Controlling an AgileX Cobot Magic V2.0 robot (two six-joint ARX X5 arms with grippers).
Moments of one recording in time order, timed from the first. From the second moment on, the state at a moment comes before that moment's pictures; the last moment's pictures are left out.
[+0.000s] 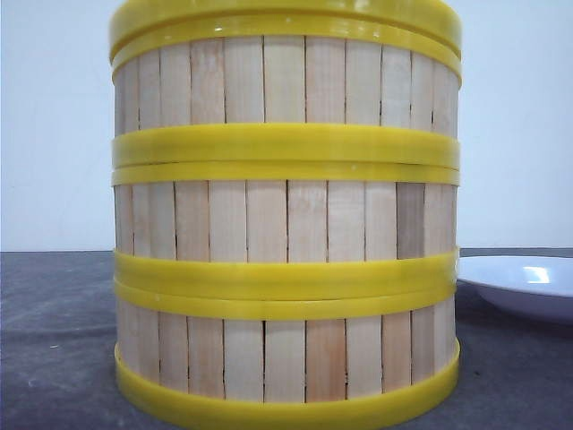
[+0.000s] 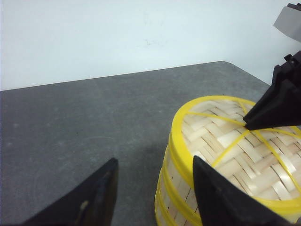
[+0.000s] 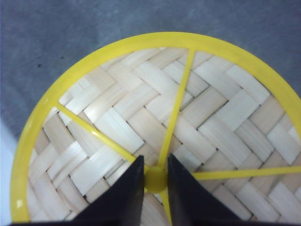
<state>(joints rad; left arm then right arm) -0.54 0.42 0.96 -0.75 -0.02 -0.09 0.88 1.49 1.60 -1.01 -0.02 0.13</state>
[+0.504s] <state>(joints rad) -0.54 0.42 0.96 -0.75 -0.02 -0.09 0.88 1.51 1.60 -1.01 0.00 0.11</state>
